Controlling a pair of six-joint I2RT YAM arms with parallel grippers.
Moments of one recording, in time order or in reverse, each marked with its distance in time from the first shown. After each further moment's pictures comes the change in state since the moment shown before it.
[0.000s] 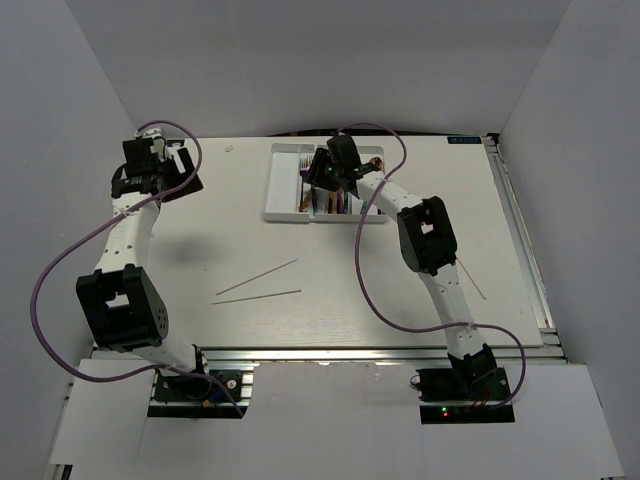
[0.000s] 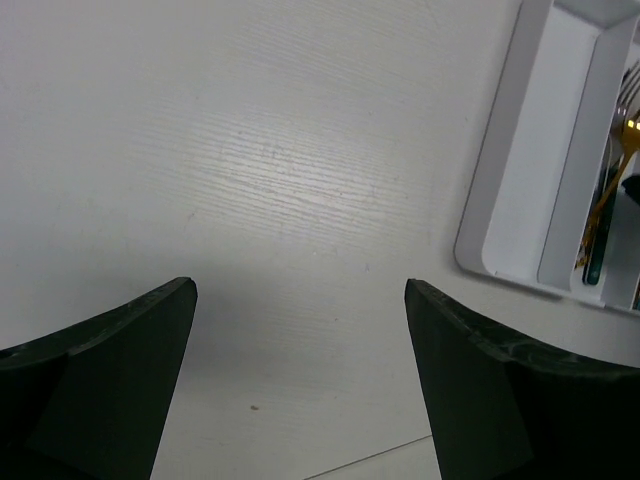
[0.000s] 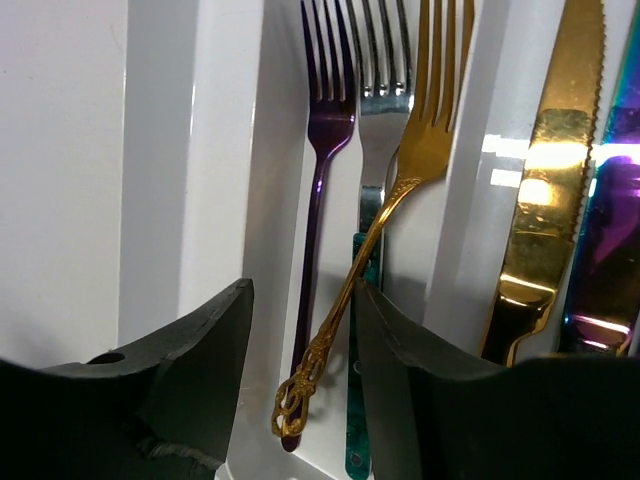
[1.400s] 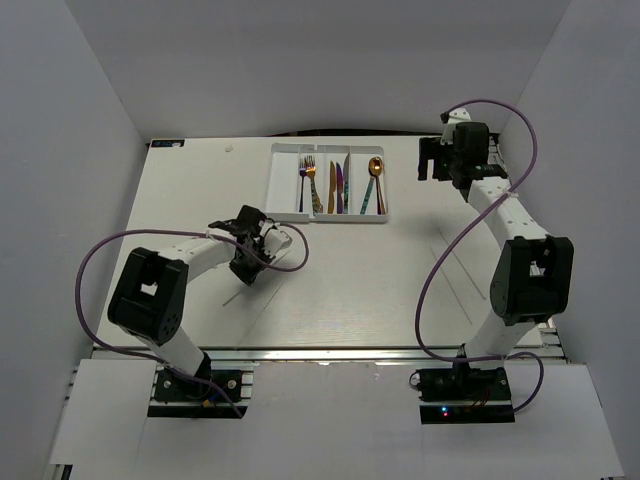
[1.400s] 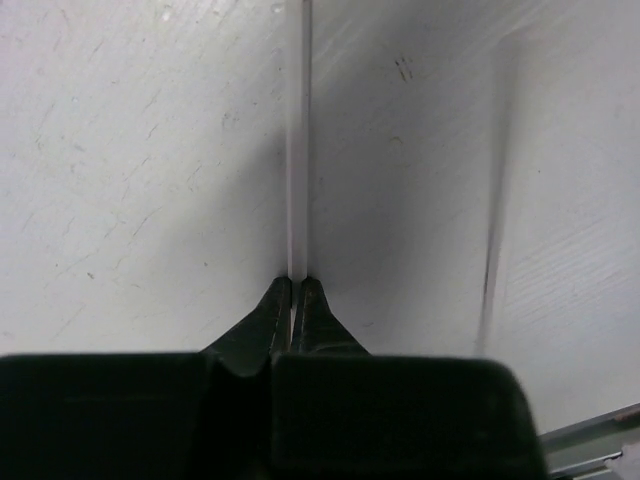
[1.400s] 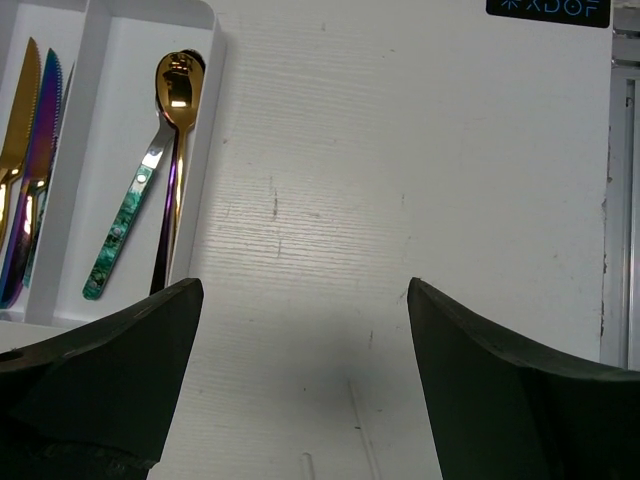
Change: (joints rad) left arm -0.546 0.085 -0.454 -0.122 -0.037 0.629; right arm -0.436 -0.789 -0.700 -0.034 0.082 -0.733
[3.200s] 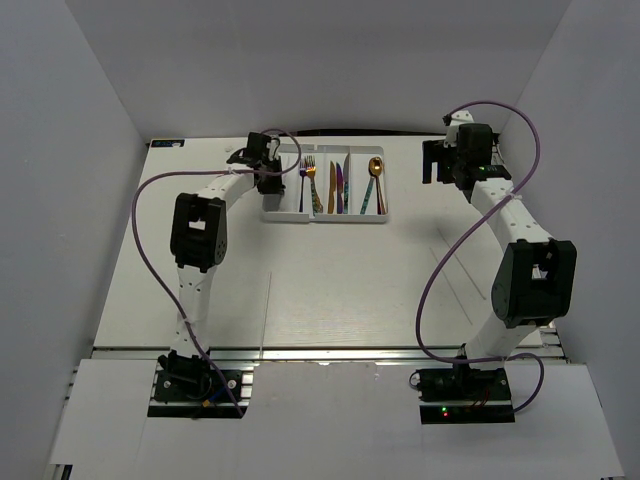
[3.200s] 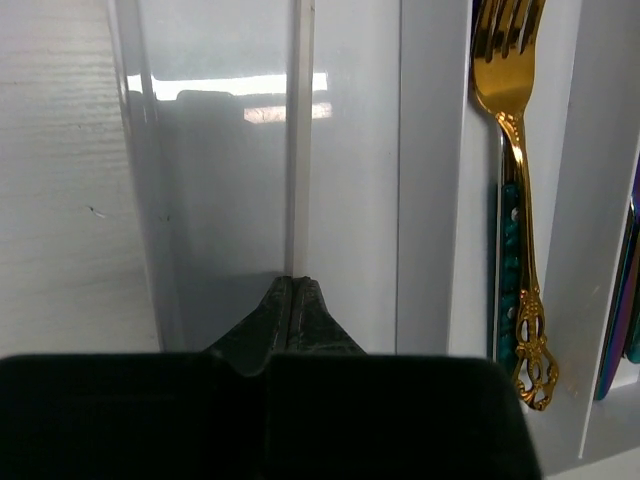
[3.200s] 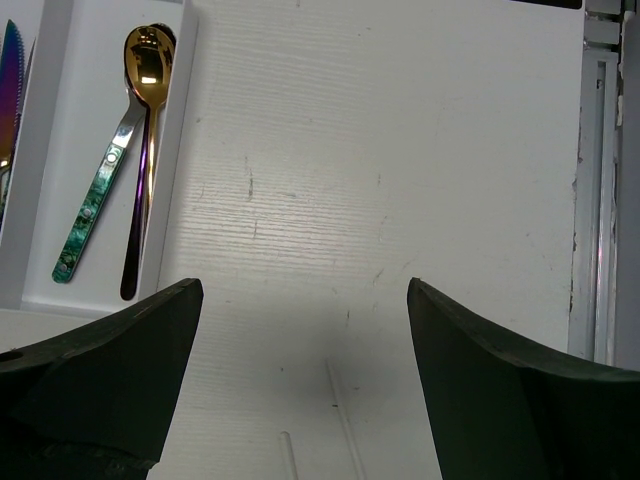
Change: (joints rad) left arm 0.126 0.734 1.023 0.170 0.076 -0.705; right arm -0.017 -0.021 -0.009 -0.042 0.028 -0.038
